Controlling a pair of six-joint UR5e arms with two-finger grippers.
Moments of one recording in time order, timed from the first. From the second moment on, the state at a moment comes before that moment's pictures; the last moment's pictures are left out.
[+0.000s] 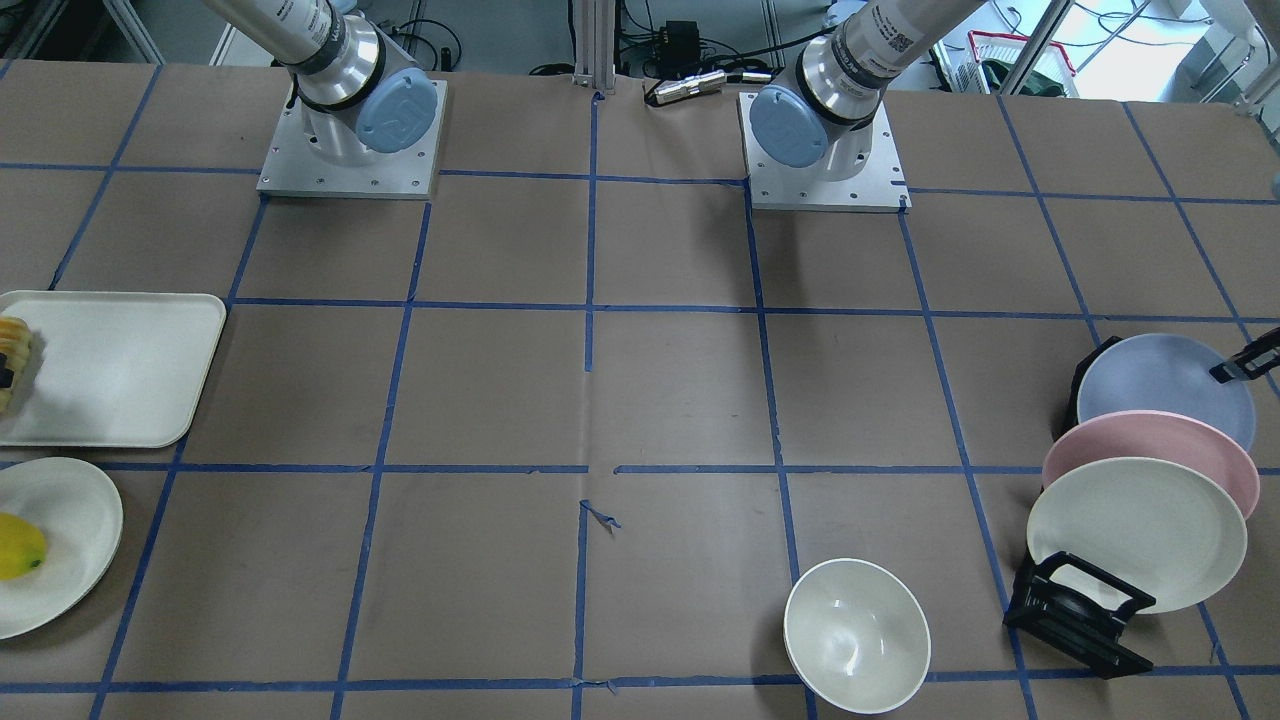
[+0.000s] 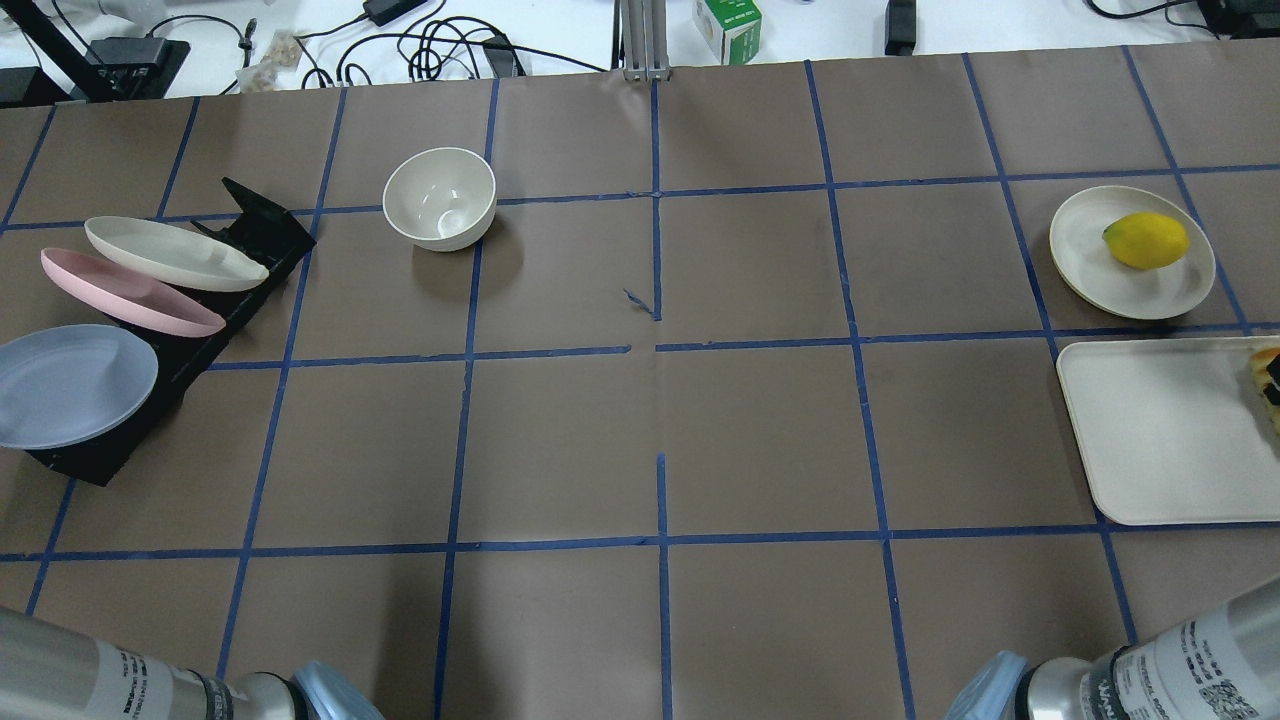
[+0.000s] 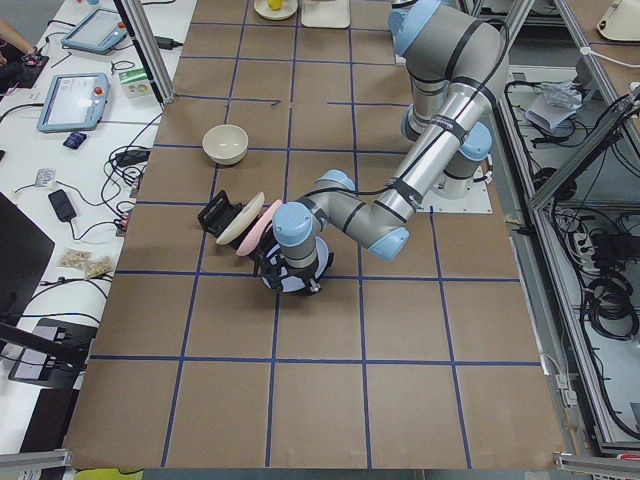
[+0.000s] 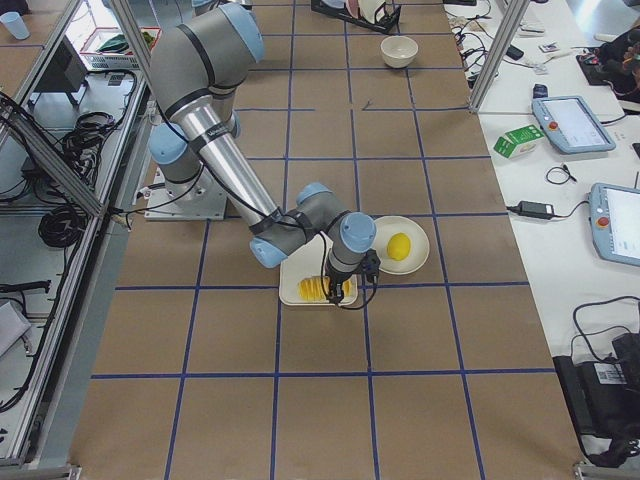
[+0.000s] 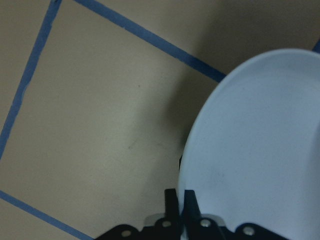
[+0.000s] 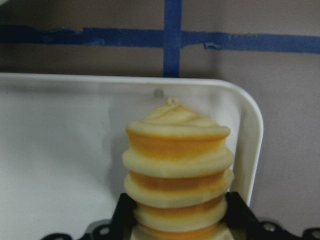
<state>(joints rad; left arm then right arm) -0.68 -2.00 -1.62 -1.14 1.66 0.38 0.73 -1.09 1.76 -2.14 -1.70 -0.87</state>
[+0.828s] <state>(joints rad) -0.68 -1.86 -1.52 -1.40 1.70 0.39 0.81 -1.25 1.72 -1.92 -1.66 -0.80</state>
